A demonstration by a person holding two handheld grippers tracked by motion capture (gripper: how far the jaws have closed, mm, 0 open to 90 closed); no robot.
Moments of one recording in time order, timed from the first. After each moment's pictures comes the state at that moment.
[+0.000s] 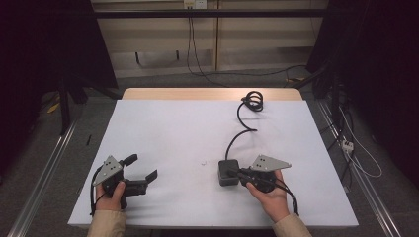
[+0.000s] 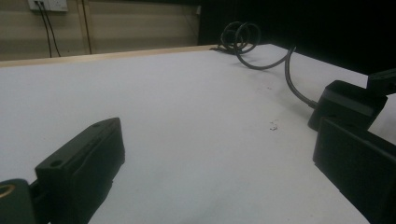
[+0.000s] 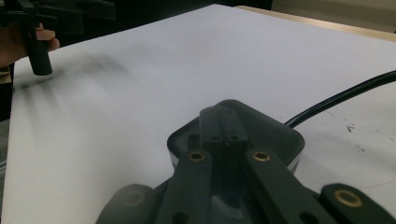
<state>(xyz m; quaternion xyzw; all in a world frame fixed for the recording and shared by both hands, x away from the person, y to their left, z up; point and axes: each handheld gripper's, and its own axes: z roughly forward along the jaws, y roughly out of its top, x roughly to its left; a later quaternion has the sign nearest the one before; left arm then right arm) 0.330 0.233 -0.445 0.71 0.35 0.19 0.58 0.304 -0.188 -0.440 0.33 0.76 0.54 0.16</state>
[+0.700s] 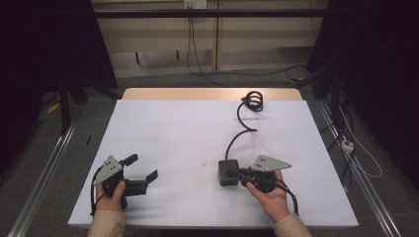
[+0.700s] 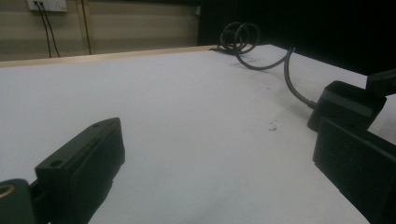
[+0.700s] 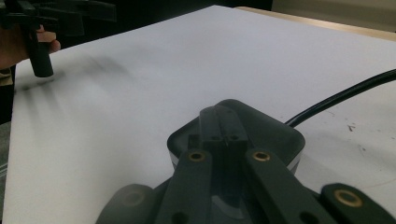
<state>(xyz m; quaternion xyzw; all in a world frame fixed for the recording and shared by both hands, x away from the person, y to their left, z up) 0.330 0.232 -0.444 0.71 0.34 0.19 0.58 0.304 -0.188 -0.441 0.33 0.76 0.54 0.15</state>
